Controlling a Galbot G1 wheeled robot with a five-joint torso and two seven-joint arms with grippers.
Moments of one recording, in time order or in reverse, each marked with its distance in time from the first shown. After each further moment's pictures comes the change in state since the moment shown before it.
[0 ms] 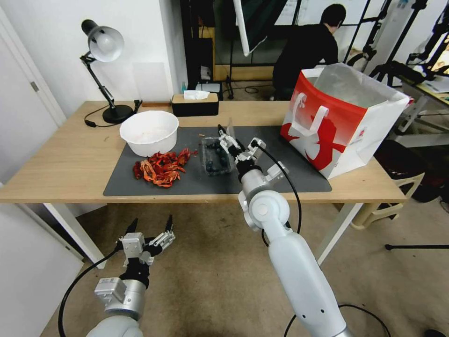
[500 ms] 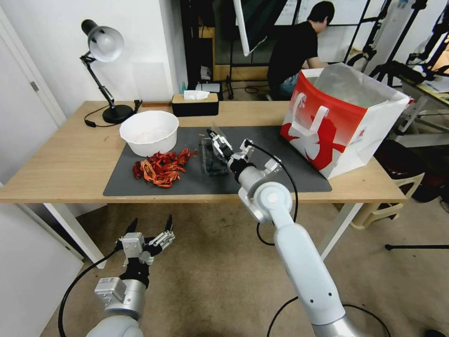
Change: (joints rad) left arm -0.005 0.008 0.000 0.002 -0.006 -0.001 -0.002; right arm 0.074 0.018 0.028 -0.053 0.335 -0.184 0.158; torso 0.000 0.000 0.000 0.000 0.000
